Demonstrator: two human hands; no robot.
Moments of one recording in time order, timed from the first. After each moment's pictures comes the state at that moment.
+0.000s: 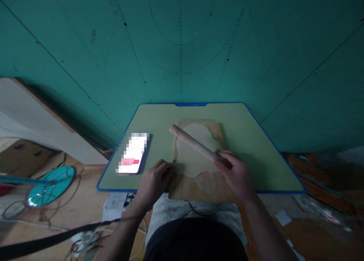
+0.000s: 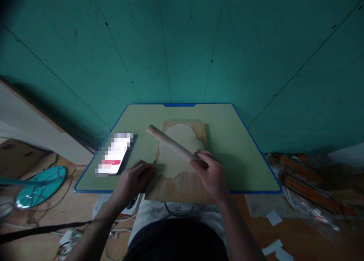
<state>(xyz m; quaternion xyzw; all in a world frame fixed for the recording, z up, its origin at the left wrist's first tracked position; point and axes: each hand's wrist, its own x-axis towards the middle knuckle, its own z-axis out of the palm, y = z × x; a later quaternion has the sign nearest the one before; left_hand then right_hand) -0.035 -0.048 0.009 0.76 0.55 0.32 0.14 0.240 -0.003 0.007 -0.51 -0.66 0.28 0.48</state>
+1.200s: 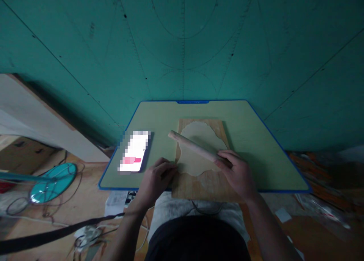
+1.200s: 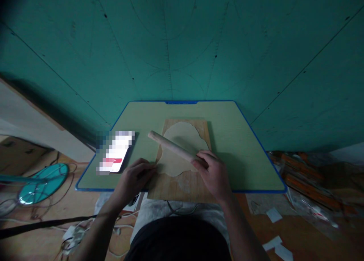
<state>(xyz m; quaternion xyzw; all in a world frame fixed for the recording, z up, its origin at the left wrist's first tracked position) -0.041 -0.047 0.002 0.75 0.51 0.39 0.17 0.241 -0.004 0.002 -0.51 -0.70 0.23 0.44</state>
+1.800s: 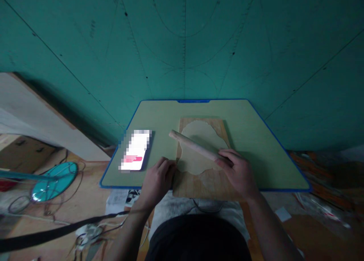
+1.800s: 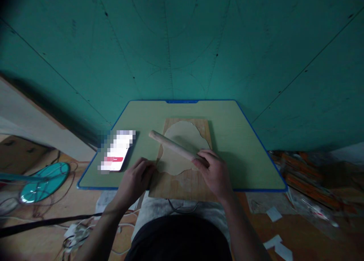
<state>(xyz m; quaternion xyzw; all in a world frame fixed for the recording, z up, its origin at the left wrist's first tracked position) -0.033 -0.053 0.005 0.76 0.55 0.34 0.06 0.240 -0.003 0.001 -0.52 -0.70 0.23 0.43</state>
